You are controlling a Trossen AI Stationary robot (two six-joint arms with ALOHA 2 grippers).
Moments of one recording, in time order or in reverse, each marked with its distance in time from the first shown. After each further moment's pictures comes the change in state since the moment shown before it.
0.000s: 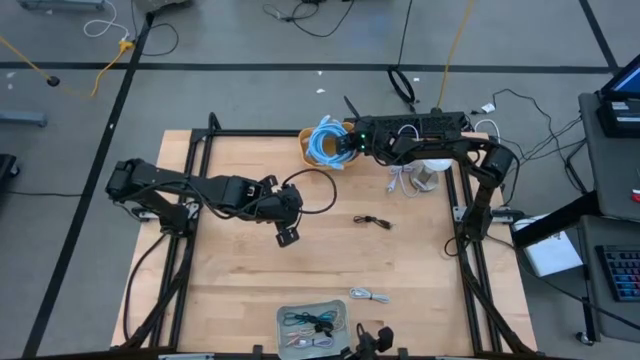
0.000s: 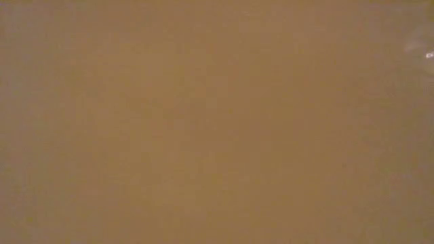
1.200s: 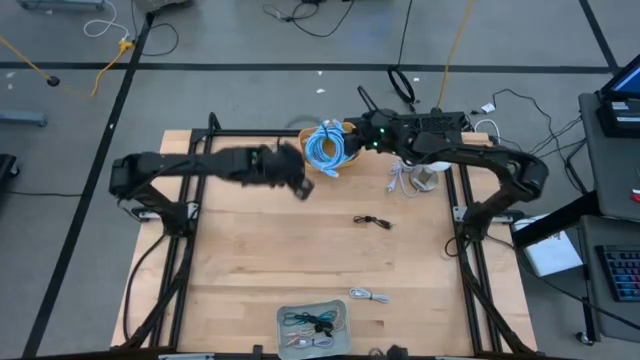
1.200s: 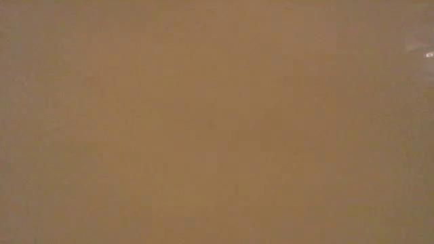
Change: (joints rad) left arm 0.296 -0.001 -0.062 0.209 0.005 -0.162; right arm 0.039 -0.287 -0.010 -0.148 -0.165 -0.056
